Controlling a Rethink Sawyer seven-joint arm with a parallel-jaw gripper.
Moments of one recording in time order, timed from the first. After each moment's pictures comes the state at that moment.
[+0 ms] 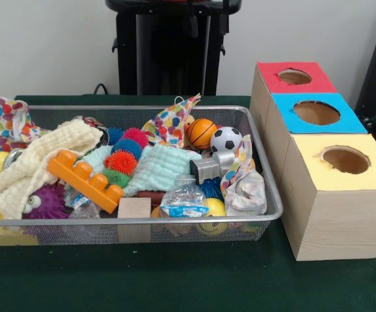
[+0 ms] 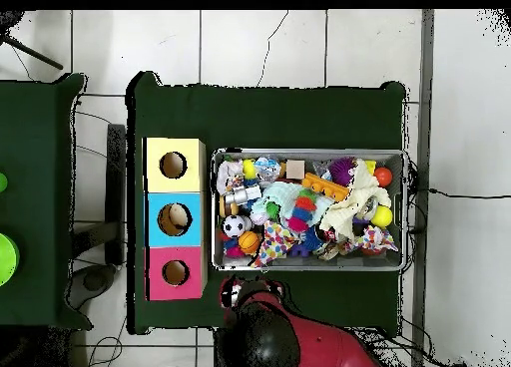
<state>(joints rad) -0.58 -1.18 0.32 2.42 0.01 0.29 1.48</state>
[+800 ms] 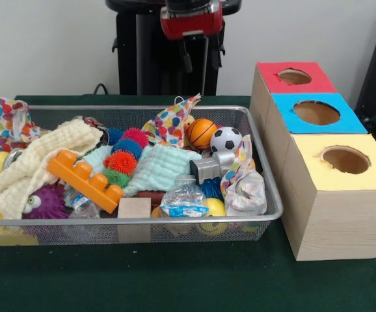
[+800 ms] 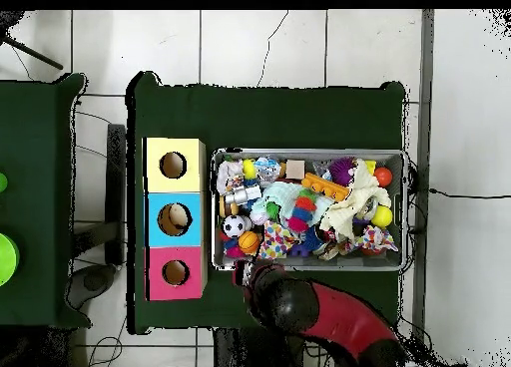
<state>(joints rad) -0.63 -0.89 0.31 2.28 0.00 0.29 1.48</state>
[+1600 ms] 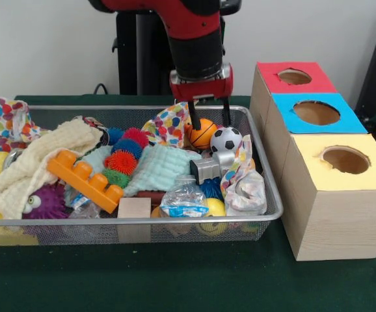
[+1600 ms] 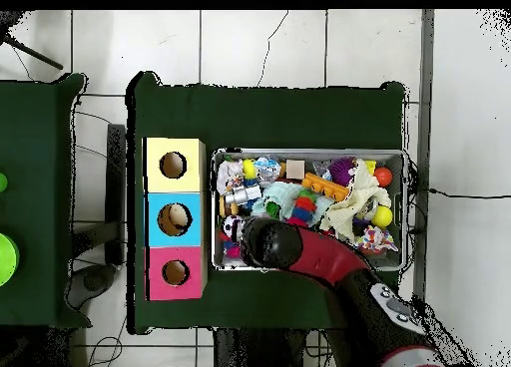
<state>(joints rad) -0.48 -0.61 0.22 1.93 0.00 0.37 1.48</state>
